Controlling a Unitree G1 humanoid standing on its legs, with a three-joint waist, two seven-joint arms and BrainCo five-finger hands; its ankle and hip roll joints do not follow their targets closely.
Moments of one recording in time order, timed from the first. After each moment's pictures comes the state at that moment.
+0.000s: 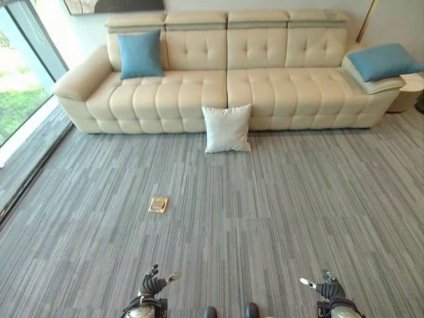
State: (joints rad) left arm 0.18 0.24 -0.15 0.63 -0.26 0.05 0.23; right arm 0.13 -0.29 0.10 0.75 0.22 0.01 -0.23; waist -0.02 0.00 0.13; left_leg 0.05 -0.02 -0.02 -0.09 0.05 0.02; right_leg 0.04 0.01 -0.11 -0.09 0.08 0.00
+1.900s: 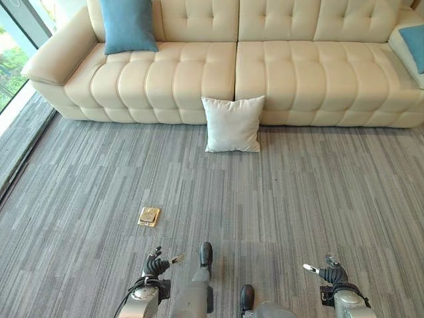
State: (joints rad) left arm 0.12 0.25 -0.15 0.65 -0.24 0.07 0.24; right arm 0.06 -0.34 0.10 0.74 0.21 0.04 -0.23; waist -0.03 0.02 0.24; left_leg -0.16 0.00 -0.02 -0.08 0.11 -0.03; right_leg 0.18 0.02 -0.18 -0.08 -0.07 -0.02
